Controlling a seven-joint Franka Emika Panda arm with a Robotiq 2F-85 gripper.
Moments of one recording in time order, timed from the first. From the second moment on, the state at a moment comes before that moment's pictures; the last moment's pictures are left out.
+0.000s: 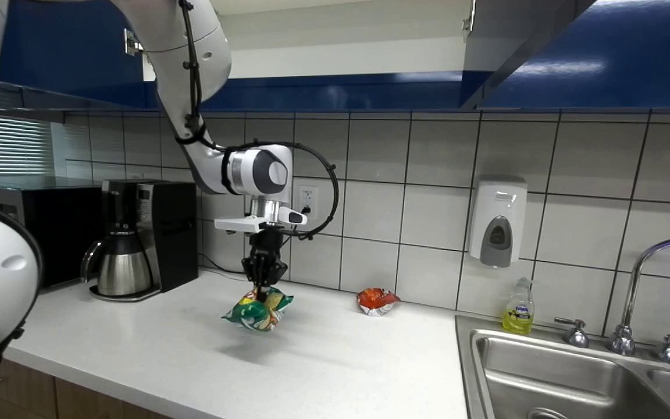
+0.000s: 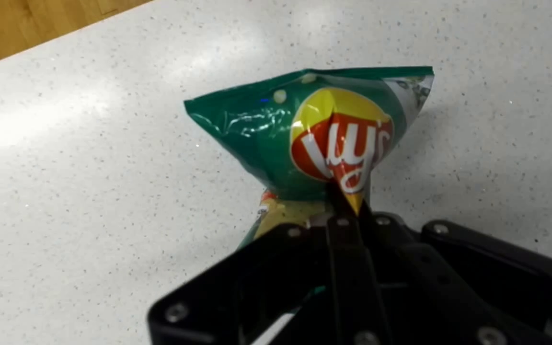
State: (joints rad) arm 0.04 0.24 -0.07 -2.16 -0.03 2.18 0.26
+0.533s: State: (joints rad) arm 0.07 0.06 -0.04 -2.32 -0.13 2.18 0.26
